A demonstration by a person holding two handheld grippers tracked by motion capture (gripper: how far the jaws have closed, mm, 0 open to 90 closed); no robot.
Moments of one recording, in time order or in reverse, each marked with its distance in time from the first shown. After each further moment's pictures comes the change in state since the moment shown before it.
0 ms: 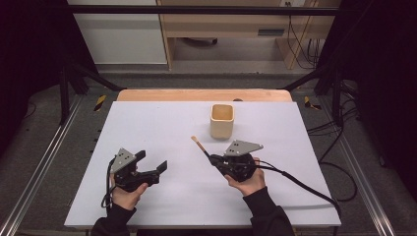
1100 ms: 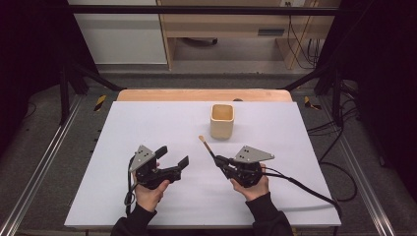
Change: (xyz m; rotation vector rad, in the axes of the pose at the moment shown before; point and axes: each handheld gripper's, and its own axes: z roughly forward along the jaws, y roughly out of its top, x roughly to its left) left arm -0.050 0.016 0.028 -0.086 -0.089 -0.057; right arm 0.000 -0.020 -0.012 -0.119 -0.034 0.029
